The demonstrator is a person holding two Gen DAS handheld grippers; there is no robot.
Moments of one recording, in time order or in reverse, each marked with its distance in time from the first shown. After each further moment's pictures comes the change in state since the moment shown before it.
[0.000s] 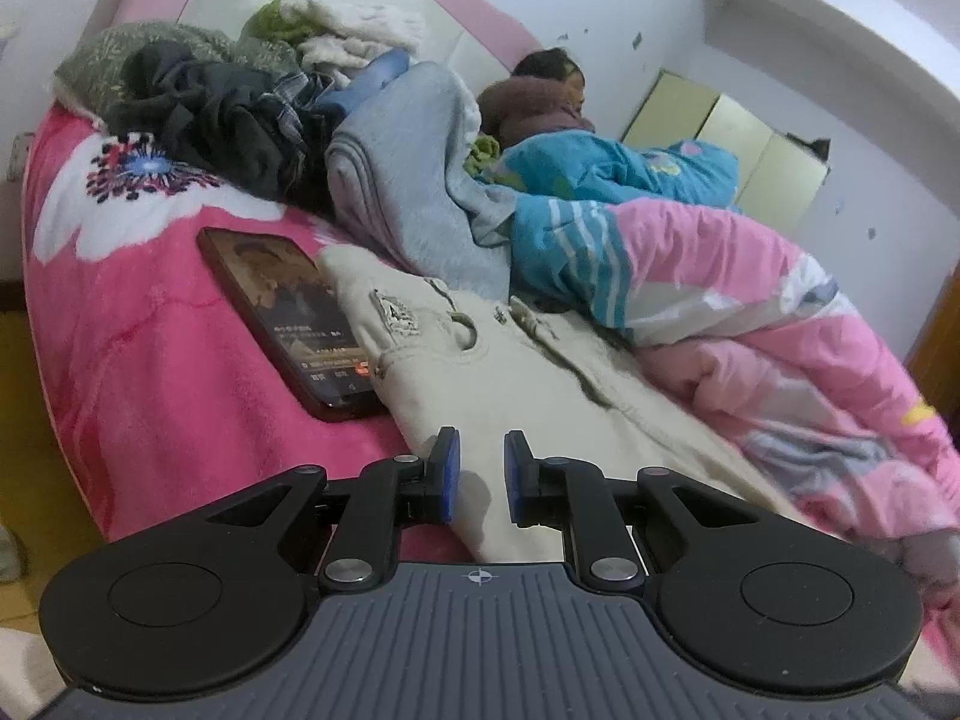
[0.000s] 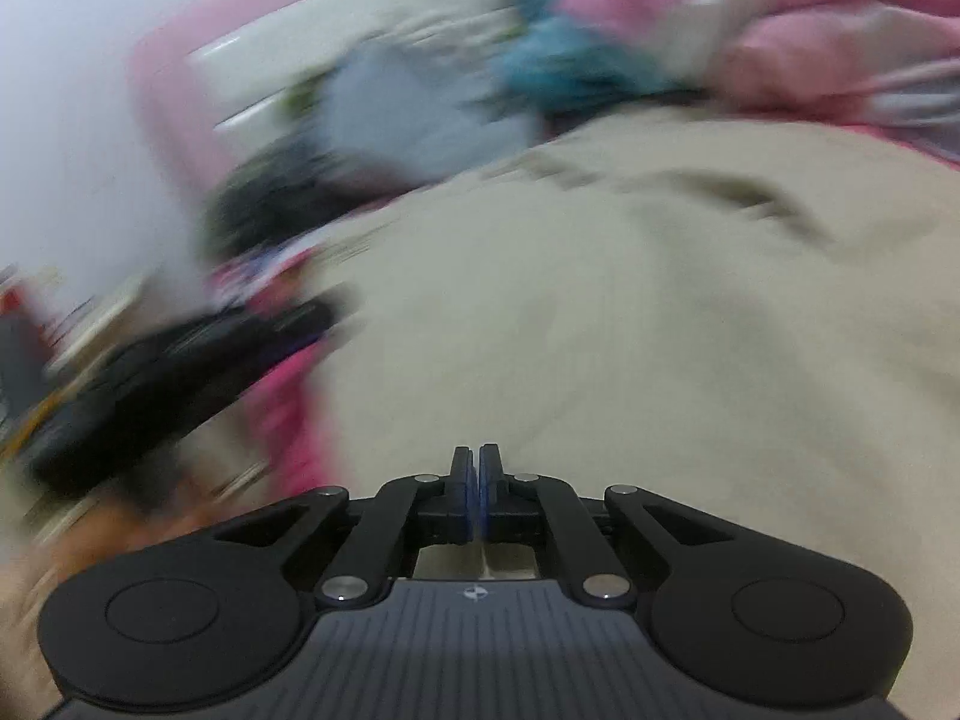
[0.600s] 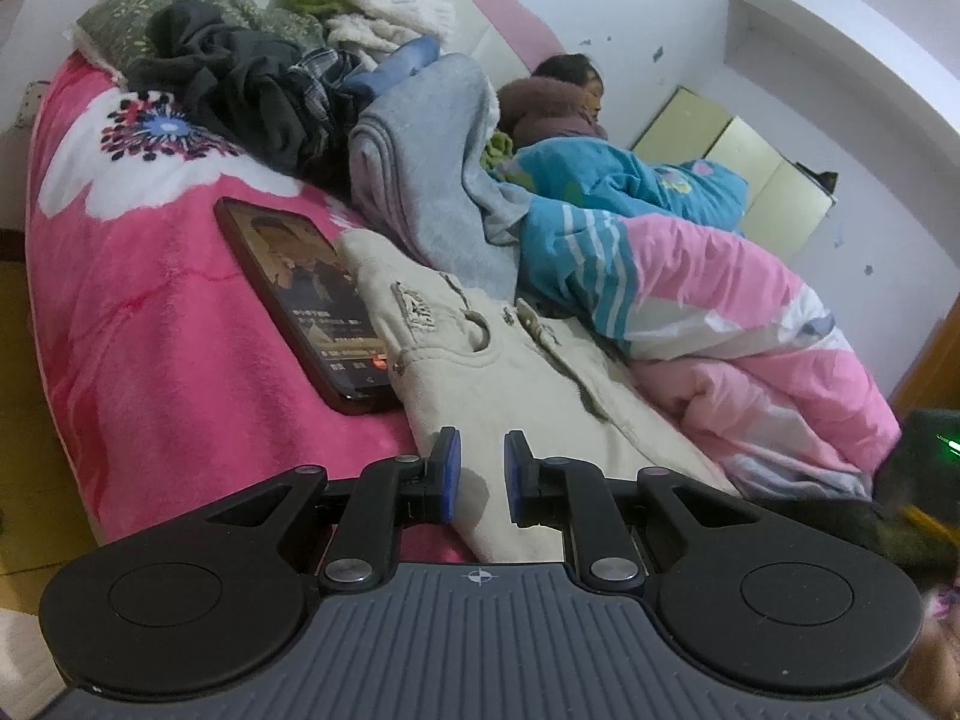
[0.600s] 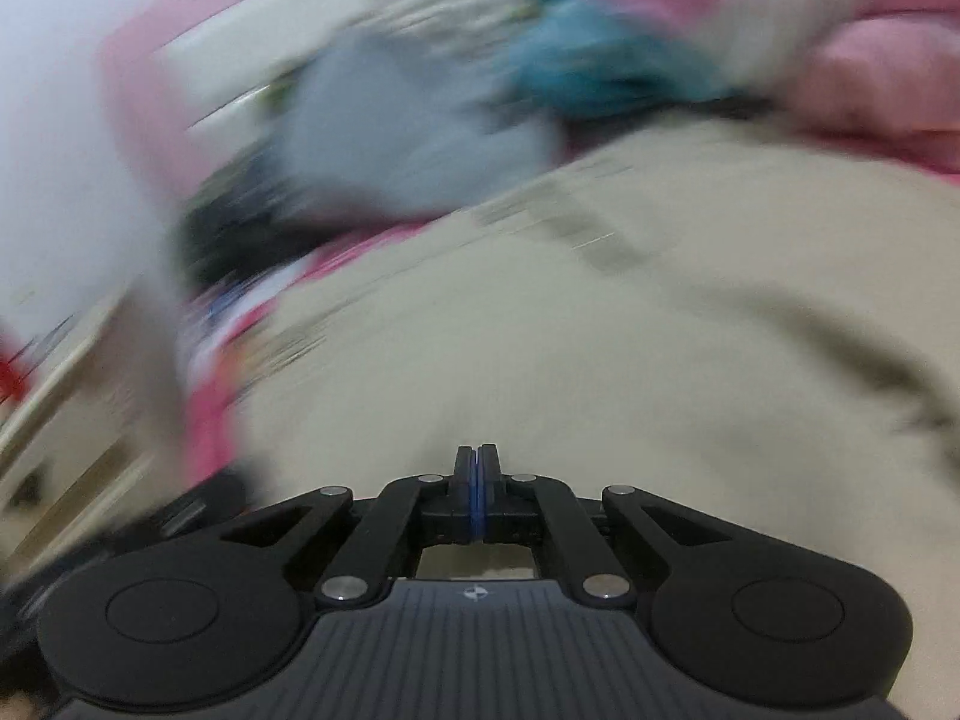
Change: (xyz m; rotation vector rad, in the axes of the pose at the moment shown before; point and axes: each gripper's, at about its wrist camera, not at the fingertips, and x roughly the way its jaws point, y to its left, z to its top) left arm 0.003 0.014 0.003 -0.093 0.024 -0.016; right arm 0.082 -0.007 0.083 -0.030 0.026 -0.006
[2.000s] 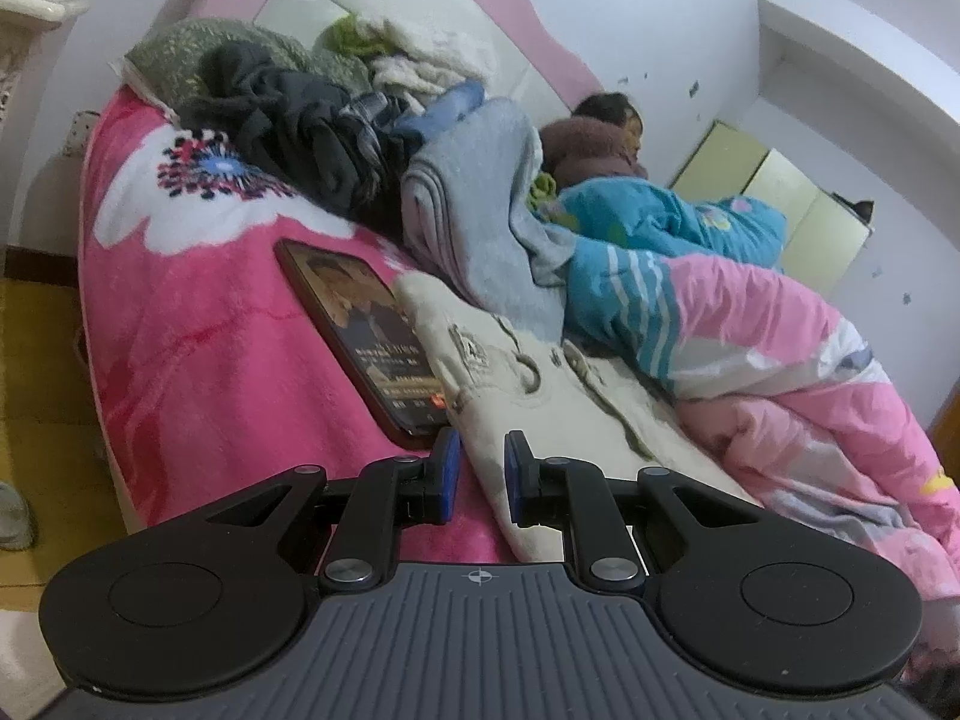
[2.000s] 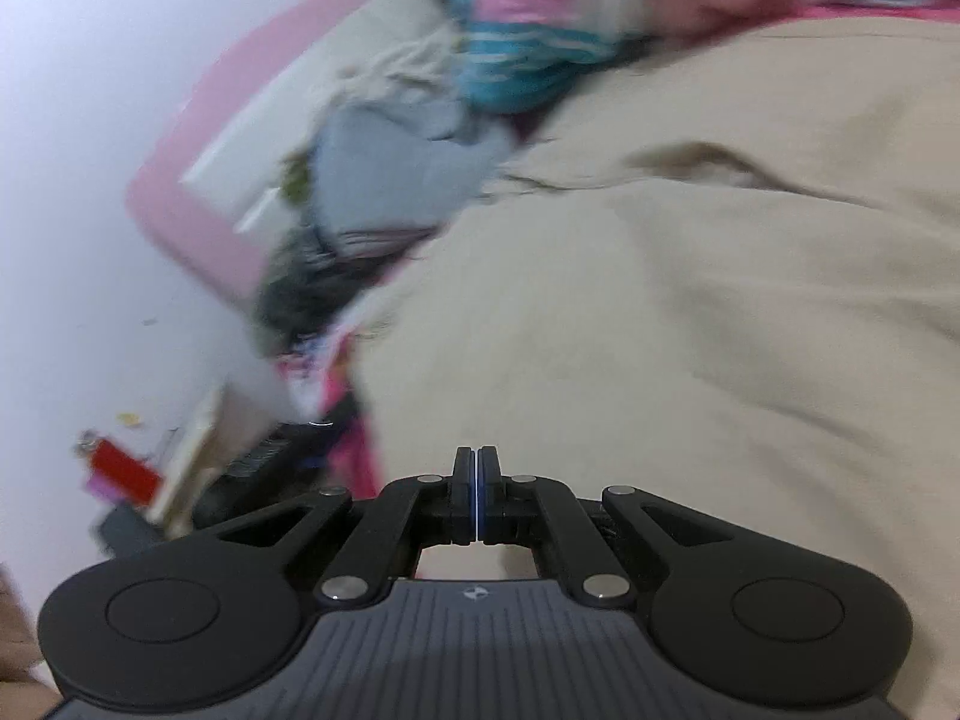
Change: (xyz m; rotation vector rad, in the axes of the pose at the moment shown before) left arm -0.017 0.005 0.002 0.001 -0.109 0.088; right arm -0.118 -0.049 -0.081 0.397 -0.045 0.133
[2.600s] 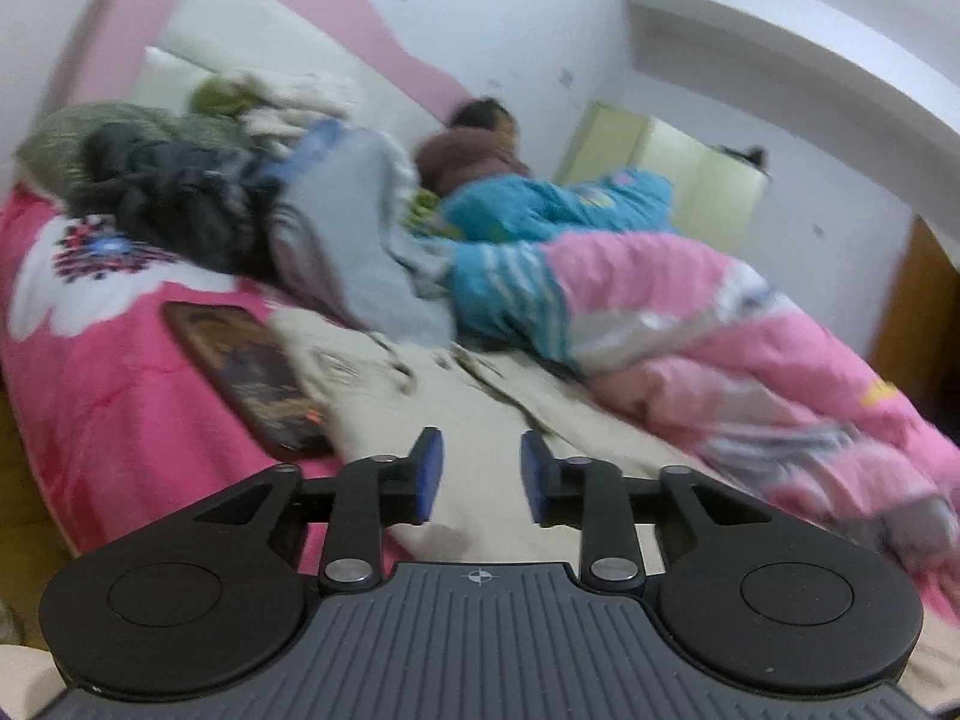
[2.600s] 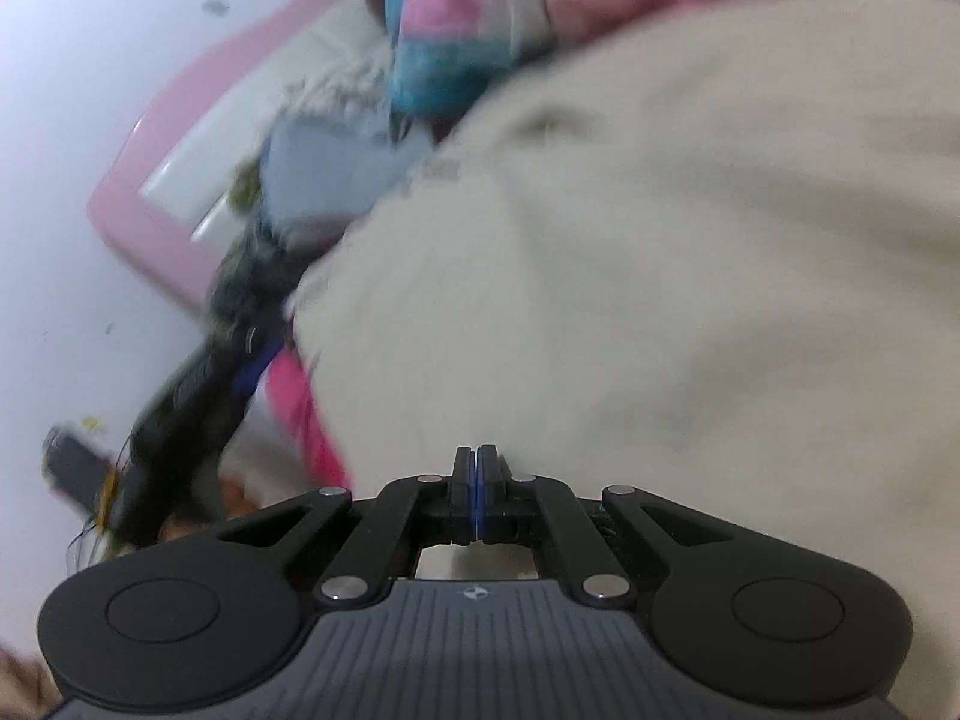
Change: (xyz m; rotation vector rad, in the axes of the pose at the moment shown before) left arm -0.019 -0.045 -0.016 0.250 0.003 -0.198; right arm -0.054 -0.024 -0.060 0.048 -0.069 -0.035
